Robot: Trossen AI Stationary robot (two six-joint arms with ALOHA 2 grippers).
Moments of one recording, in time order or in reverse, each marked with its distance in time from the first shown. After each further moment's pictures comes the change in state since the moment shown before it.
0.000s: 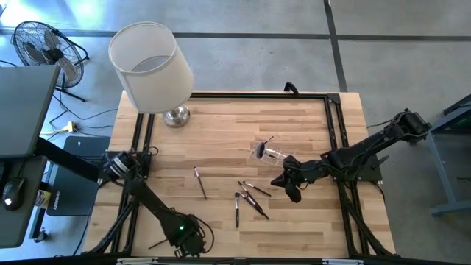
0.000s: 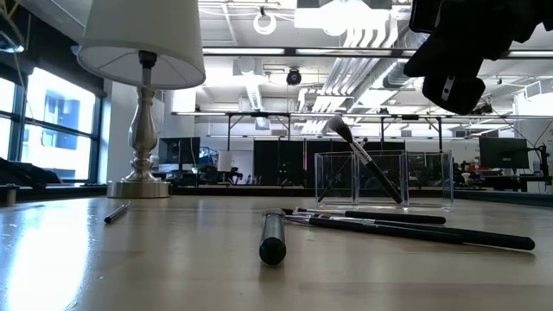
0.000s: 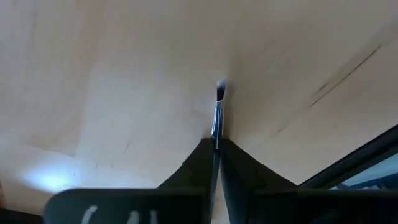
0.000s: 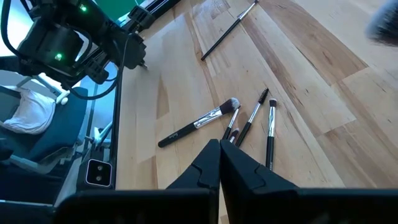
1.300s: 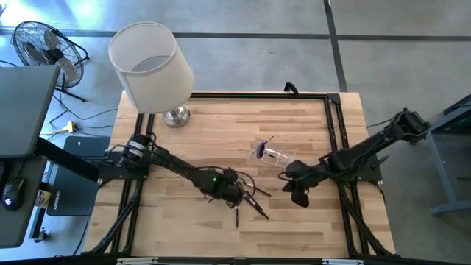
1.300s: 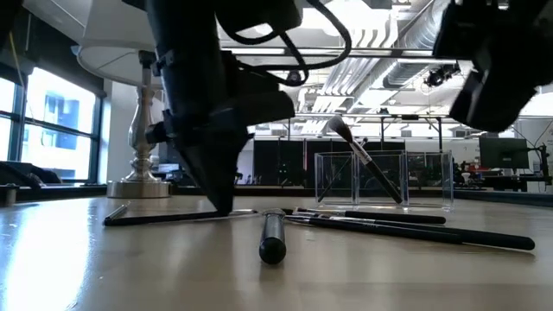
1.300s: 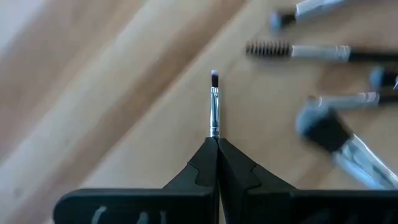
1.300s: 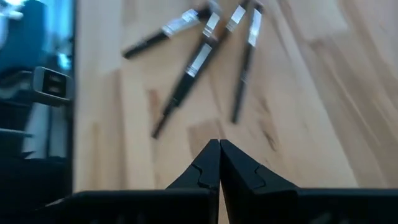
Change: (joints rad) left arm 0.426 -0.023 0.058 0.208 -0.581 0.182; right arm 0.042 -0.002 0.000 -0.296 -0.110 -0.018
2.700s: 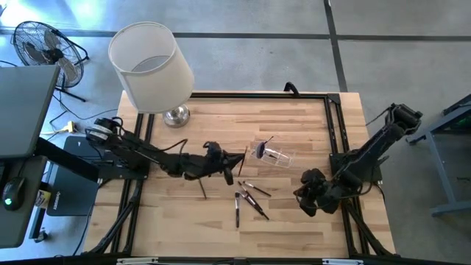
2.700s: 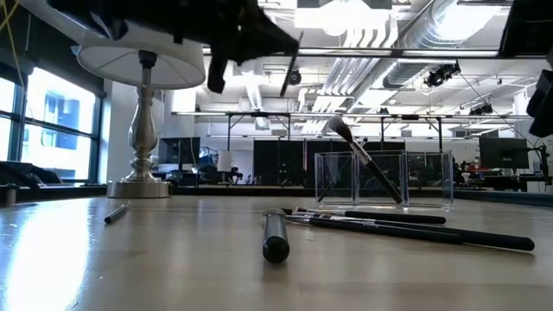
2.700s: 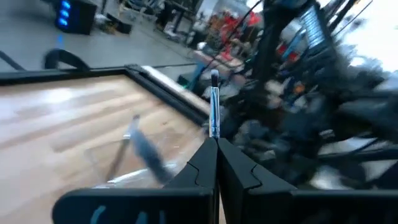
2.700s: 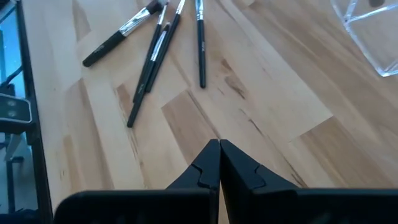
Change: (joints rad) left arm 0.077 -0.411 -0.623 1.548 -0.316 0.546; right arm 0.378 -0.001 0.000 -0.190 0.443 0.523
